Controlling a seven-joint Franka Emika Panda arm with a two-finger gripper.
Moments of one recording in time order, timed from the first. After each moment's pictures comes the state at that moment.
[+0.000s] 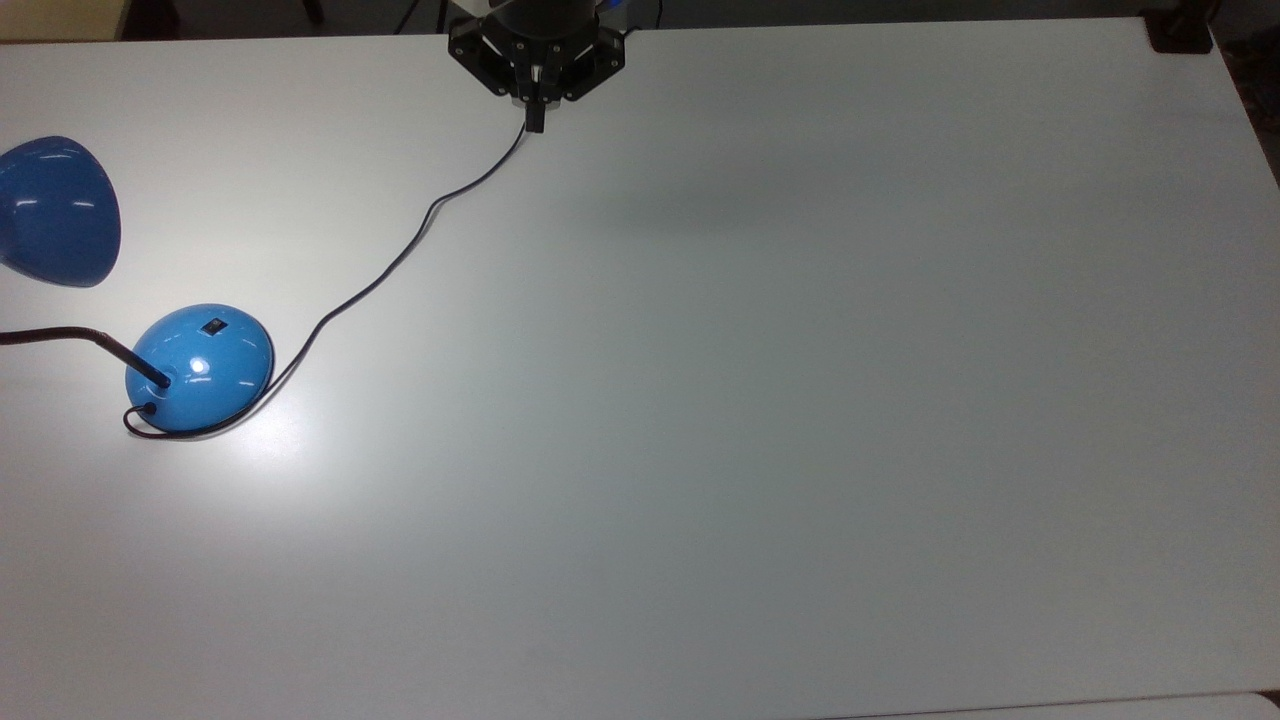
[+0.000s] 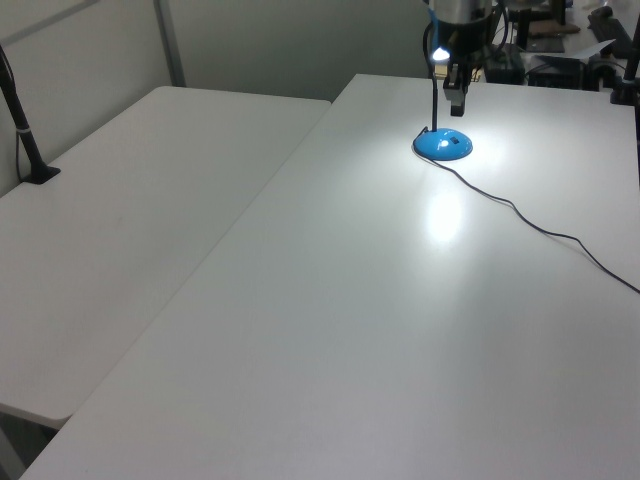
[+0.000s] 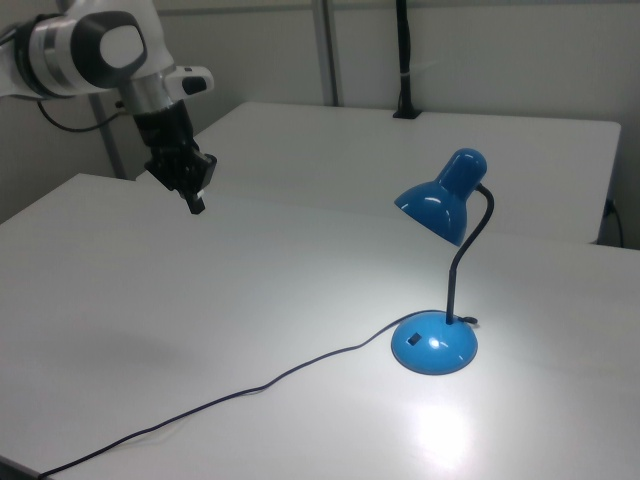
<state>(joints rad) 0.15 0.05 -0.05 -1.67 -0.13 1.73 0.07</state>
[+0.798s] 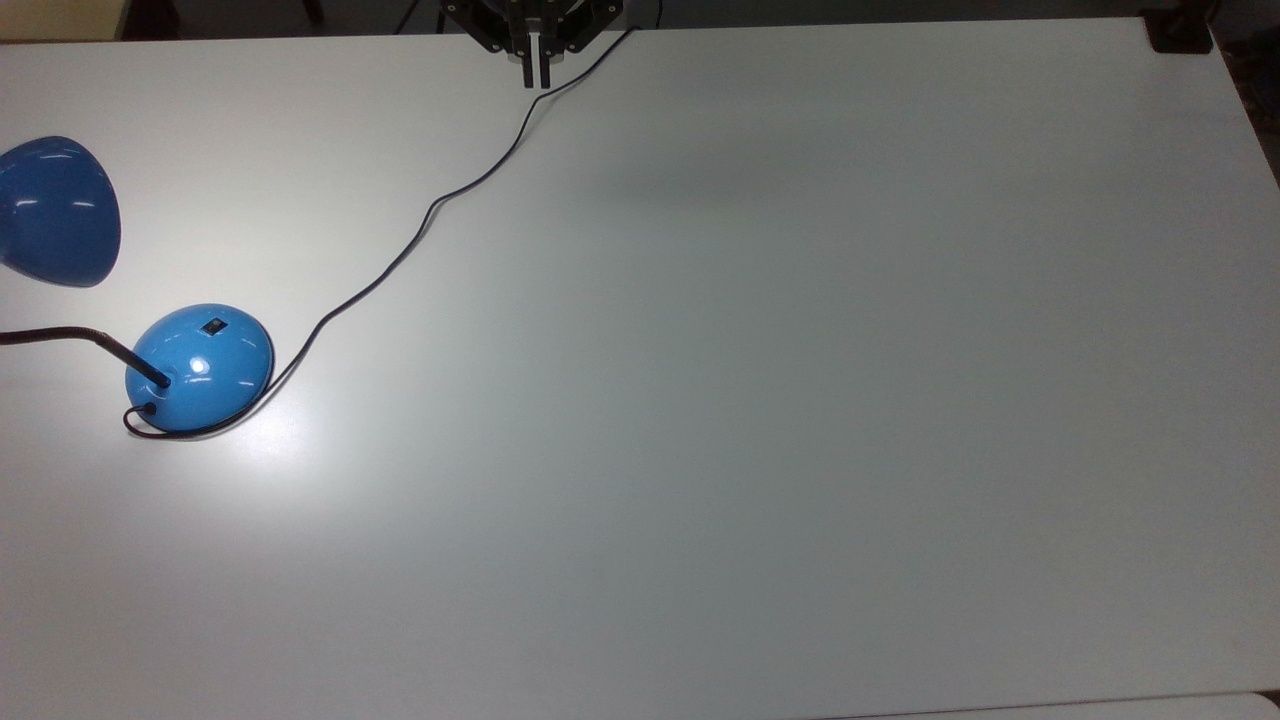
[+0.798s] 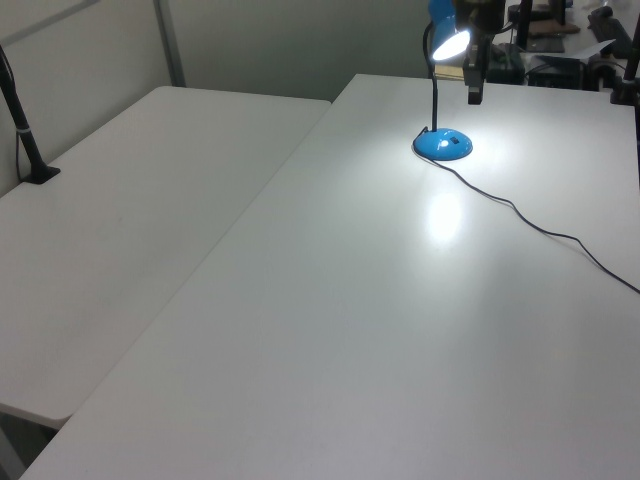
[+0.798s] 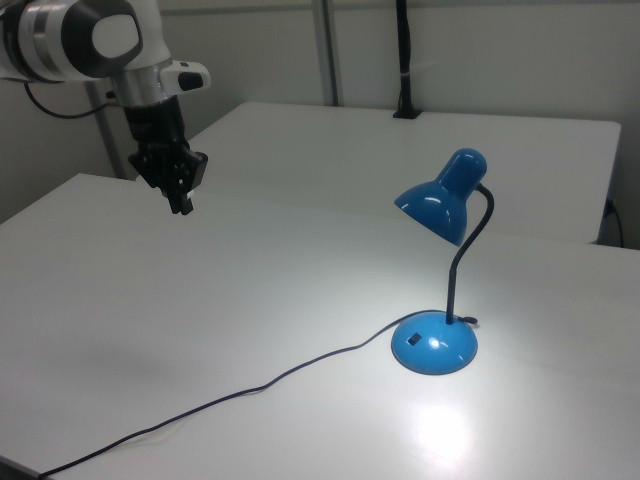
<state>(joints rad) 0.15 0.01 -0.07 -1.67 -0.06 1.64 0.01</state>
